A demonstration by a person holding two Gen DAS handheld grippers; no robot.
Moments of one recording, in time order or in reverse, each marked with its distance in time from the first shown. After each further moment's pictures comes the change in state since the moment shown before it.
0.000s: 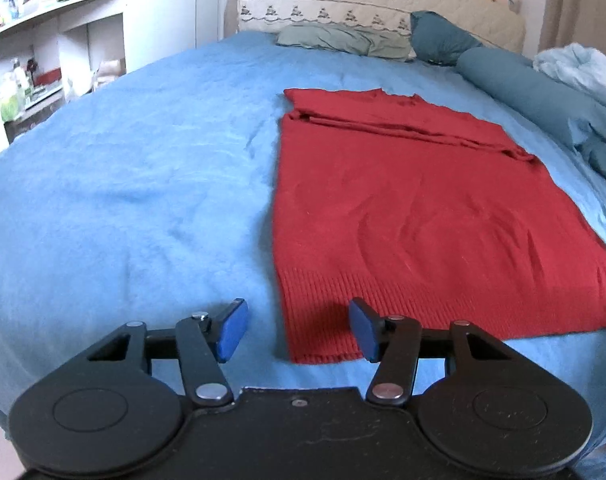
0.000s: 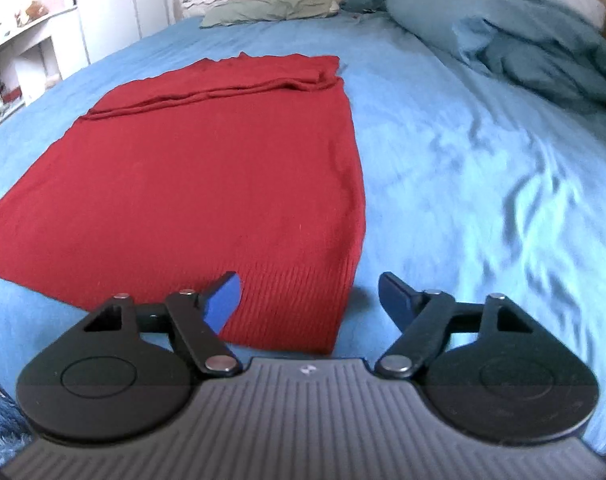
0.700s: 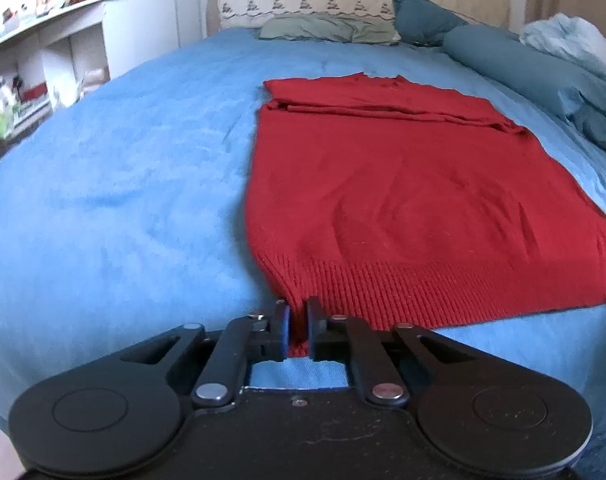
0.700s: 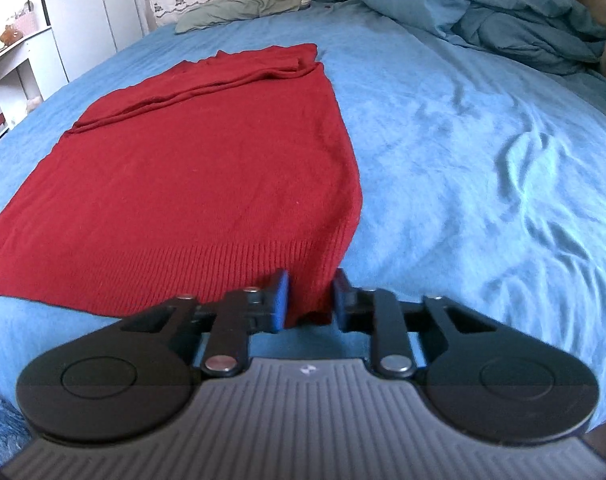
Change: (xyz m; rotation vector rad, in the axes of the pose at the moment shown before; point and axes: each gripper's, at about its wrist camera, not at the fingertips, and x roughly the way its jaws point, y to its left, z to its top) left arm 0.007 -0.022 -0.005 0.080 0.018 0.010; right arm 0.000 0.005 -0.005 0.067 0.008 -0.023
